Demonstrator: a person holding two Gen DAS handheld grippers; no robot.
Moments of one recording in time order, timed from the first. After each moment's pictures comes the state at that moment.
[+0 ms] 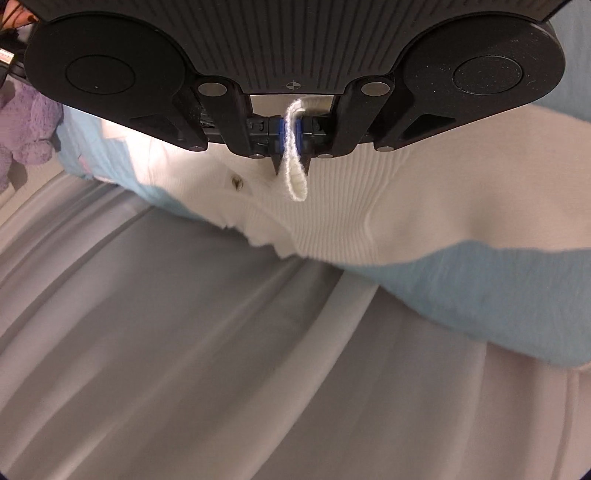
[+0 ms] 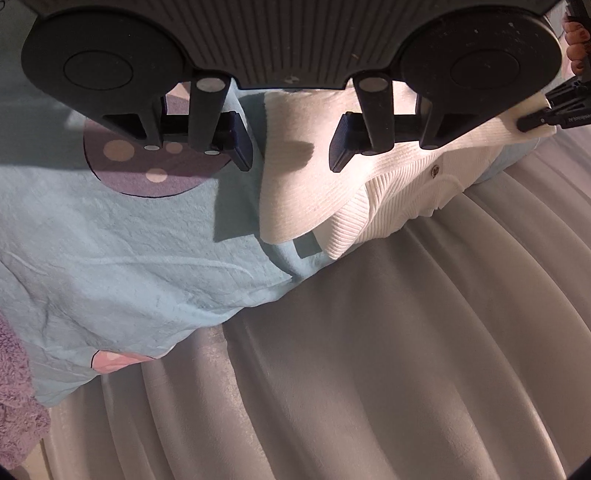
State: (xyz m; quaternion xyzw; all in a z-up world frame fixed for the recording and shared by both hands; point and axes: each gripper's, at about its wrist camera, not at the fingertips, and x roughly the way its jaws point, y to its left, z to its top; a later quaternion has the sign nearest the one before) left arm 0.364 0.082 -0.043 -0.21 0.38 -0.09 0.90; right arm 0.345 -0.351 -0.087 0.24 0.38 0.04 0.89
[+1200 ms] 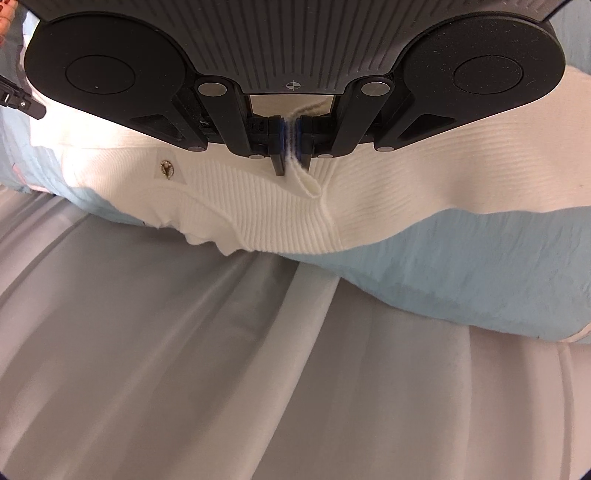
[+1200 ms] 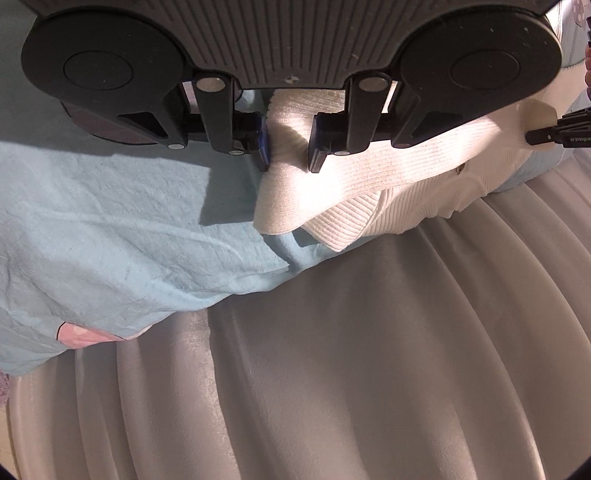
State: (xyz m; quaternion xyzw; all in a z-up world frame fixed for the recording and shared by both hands) left arm 0.409 0.076 -0.073 -0.14 0.41 -0.02 0.90; right arm 0.370 -0.329 -0.104 0.16 0.37 0.04 0.91
